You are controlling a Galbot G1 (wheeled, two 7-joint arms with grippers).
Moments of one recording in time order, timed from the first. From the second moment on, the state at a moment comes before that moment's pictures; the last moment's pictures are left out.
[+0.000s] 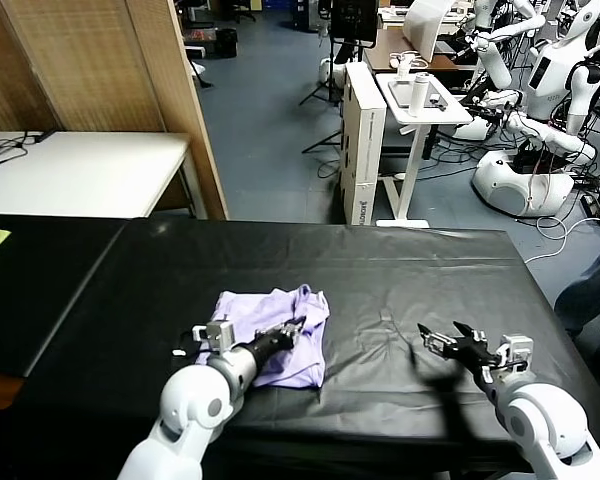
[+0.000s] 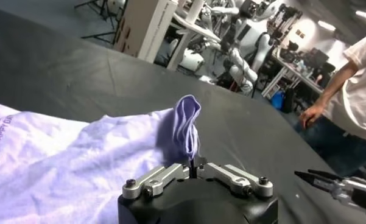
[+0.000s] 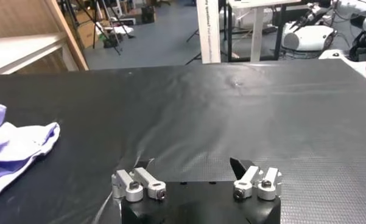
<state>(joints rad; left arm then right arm) 1.17 -1.37 -0.27 -1.98 -0.71 0.74 -0.09 -1.38 1.00 0.60 2.02 0.71 -0.60 0.04</state>
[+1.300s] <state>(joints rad) 1.34 -1.28 -0.46 -2.15 -0.57 0.70 -0.08 -1.17 1.07 0.03 2.04 0.49 -0.56 0.06</state>
